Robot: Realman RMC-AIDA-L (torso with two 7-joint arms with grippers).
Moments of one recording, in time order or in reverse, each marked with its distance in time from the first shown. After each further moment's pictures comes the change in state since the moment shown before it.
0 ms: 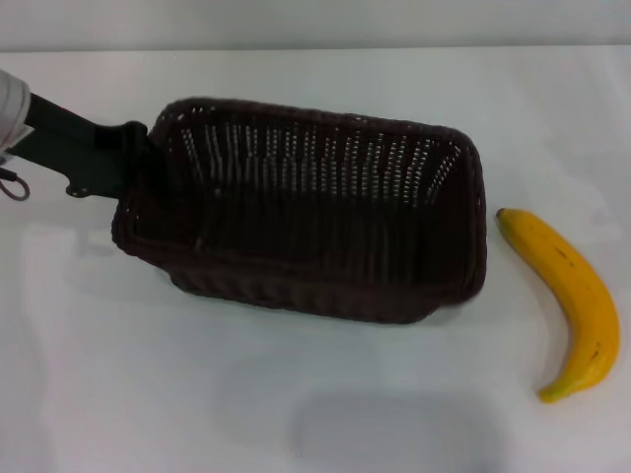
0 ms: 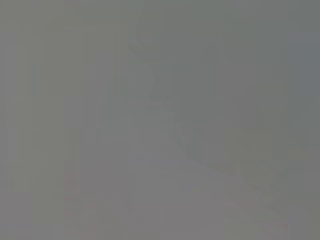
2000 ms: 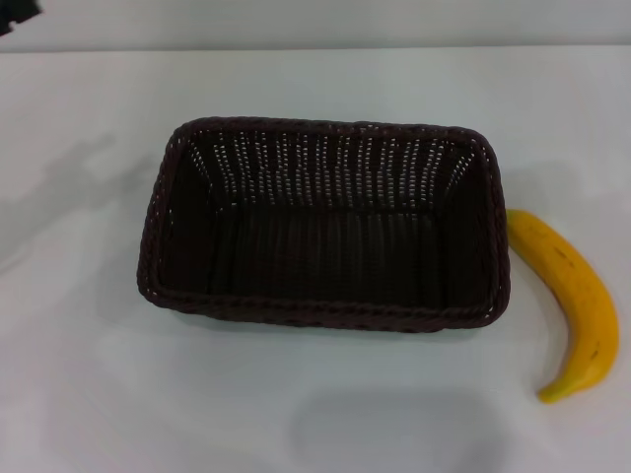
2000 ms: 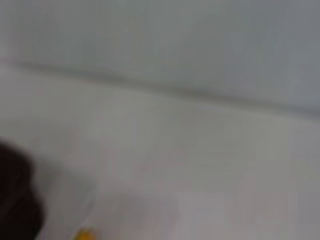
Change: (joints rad) left arm 0.435 -0.090 -0.379 0.156 -0.774 0.080 1.145; right arm 0.057 -0.128 -0.031 0.883 -1.388 0.434 1.449
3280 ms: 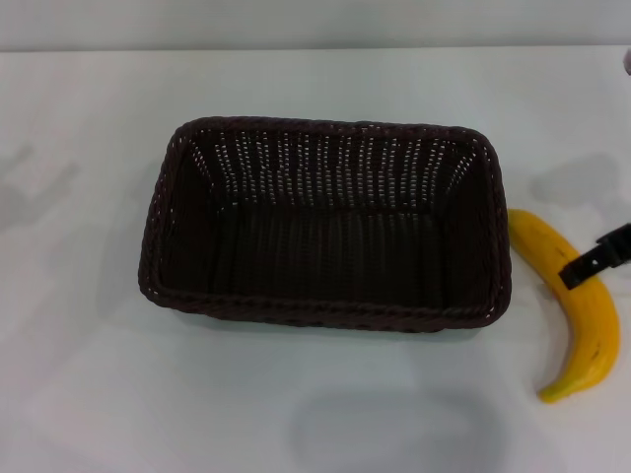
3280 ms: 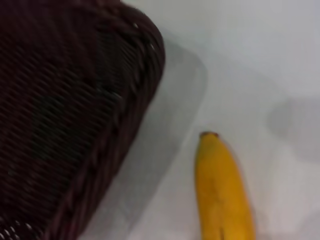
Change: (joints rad) left arm 0.094 -0.016 -0.141 -0.036 -0.038 -0.031 0.211; right arm 0.167 0.142 -0.580 0.089 -0.331 0.115 0.594
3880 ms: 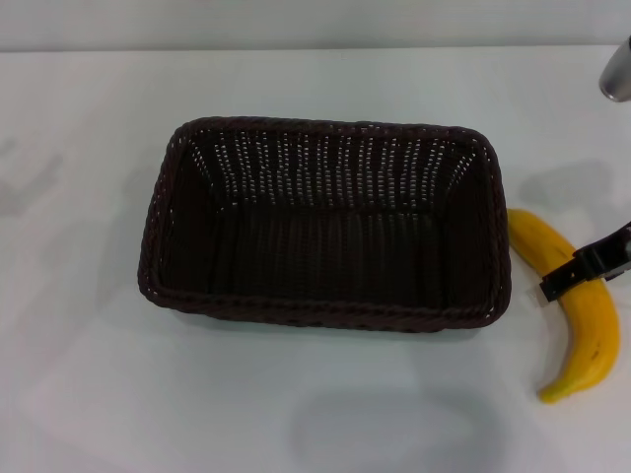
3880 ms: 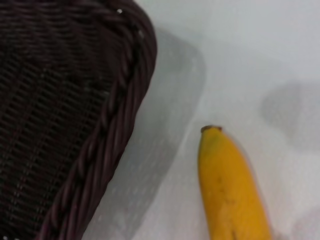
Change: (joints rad) left arm -0.008 0.022 -0.001 -0.002 -0.008 -0.036 0.012; right arm -0.014 -0.001 -0.094 -0.066 0.015 -0.098 0.106
